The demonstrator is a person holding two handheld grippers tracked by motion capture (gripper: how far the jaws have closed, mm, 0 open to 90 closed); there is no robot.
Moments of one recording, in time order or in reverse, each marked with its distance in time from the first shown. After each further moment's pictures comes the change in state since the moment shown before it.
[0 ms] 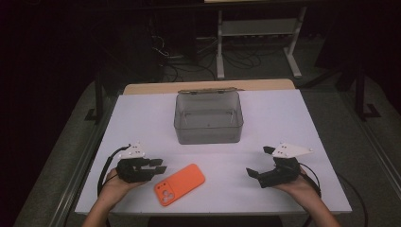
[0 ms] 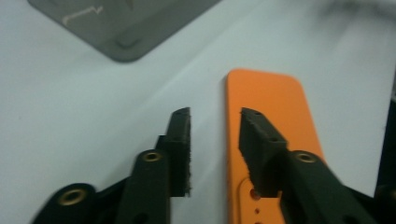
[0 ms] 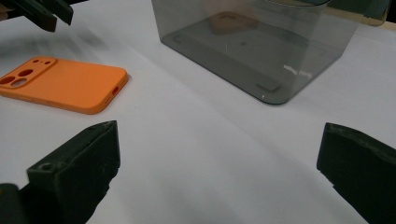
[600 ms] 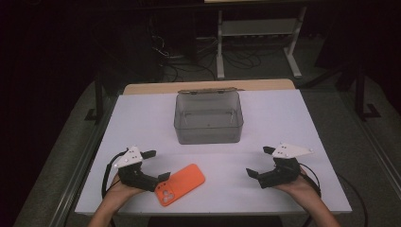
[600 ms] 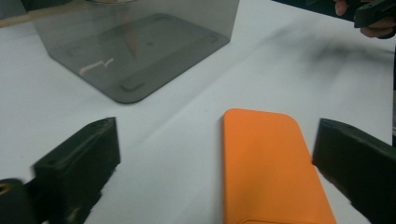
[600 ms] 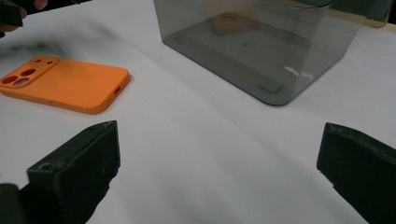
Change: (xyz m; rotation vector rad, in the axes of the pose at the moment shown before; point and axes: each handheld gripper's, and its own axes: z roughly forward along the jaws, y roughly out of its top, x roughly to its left) left arm -0.006 -0.014 0.005 -0.202 0.021 0.019; right arm 0.000 0.000 0.000 -0.006 0.003 -0.008
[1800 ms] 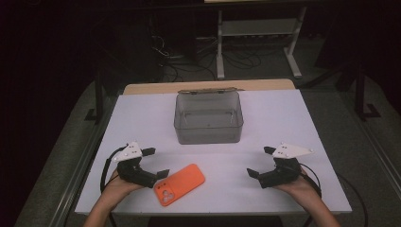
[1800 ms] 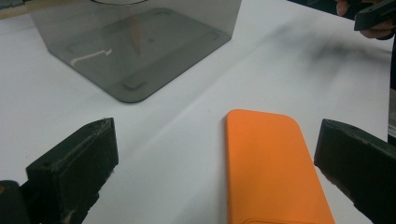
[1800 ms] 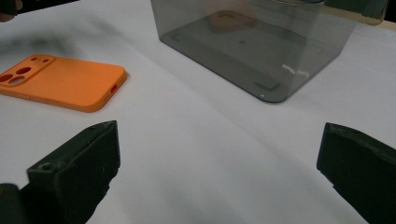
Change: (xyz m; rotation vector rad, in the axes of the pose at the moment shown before) left arm 0.005 0.014 0.001 0.057 -0.015 -0.013; right arm -0.001 -0.001 0.000 0.006 -0.008 0.002
